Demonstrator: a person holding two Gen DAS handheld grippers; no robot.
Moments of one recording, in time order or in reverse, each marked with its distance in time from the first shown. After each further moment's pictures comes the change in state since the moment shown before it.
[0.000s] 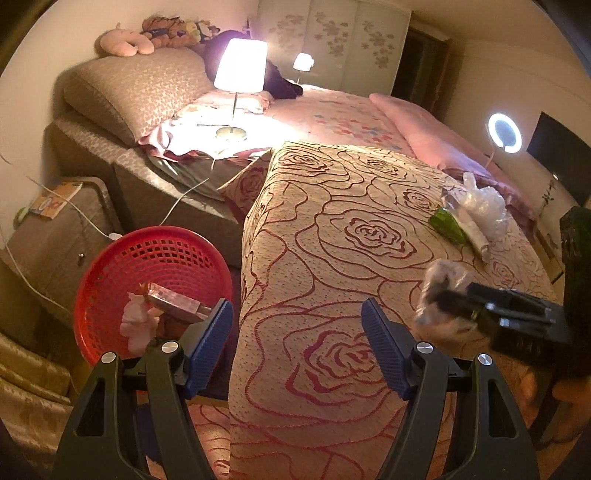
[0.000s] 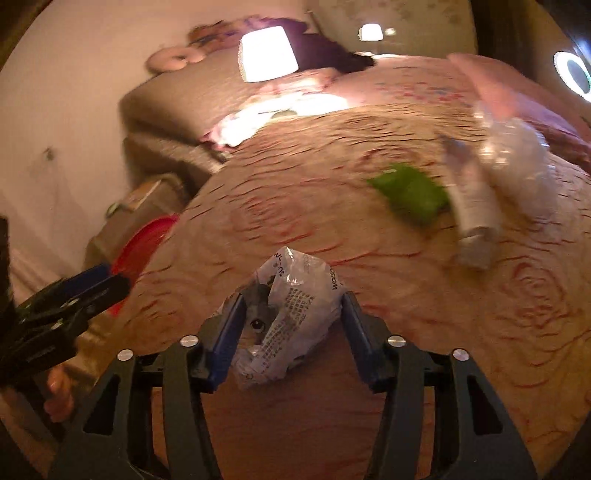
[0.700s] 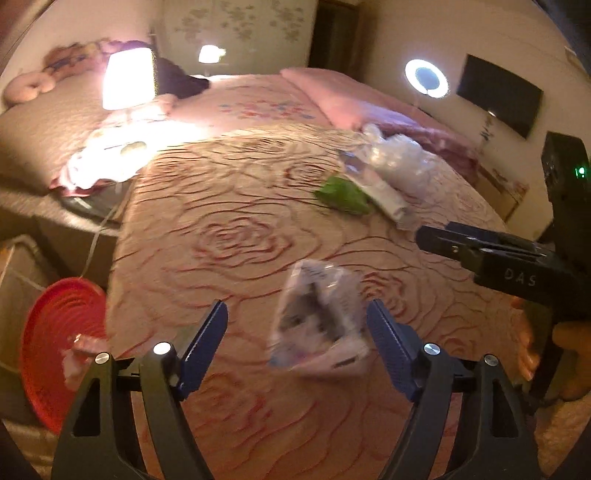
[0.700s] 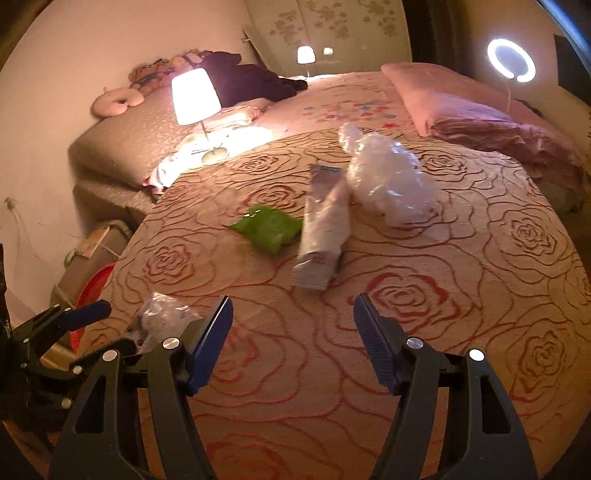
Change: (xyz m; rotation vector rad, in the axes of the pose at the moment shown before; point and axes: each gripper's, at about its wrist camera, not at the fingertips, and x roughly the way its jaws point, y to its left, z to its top) left arm 0.039 -0.099 0.012 0.267 0.080 -0.212; right arm -0.050 -0.082 -0.002 0.151 -0.129 -0.207
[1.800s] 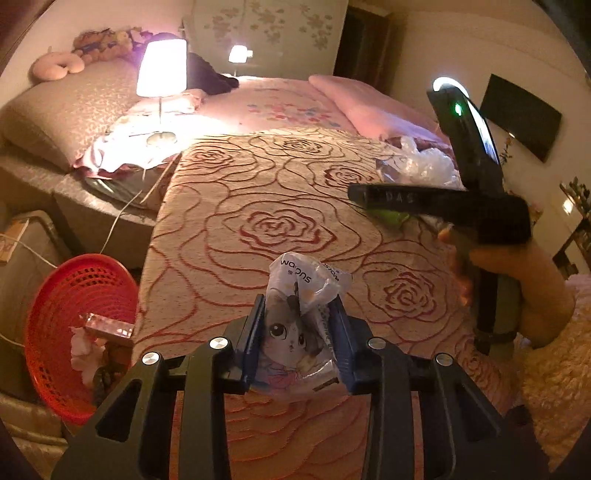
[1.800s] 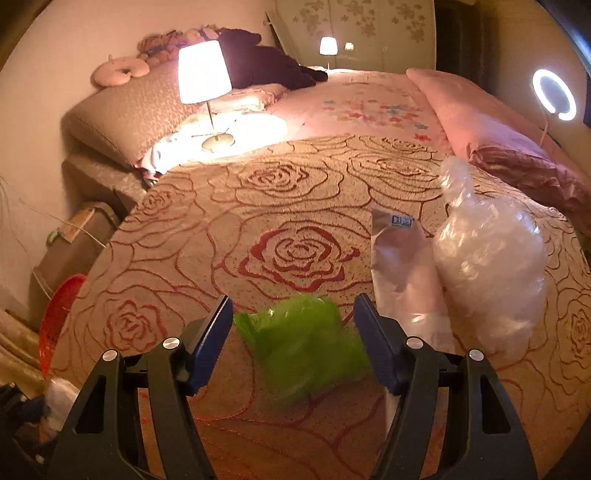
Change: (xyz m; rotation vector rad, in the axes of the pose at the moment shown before) left arm -0.014 0.032 -0.015 -0.109 -0.040 0.064; right arm 0.100 0.040 0.063 -0.124 0.056 -0.029
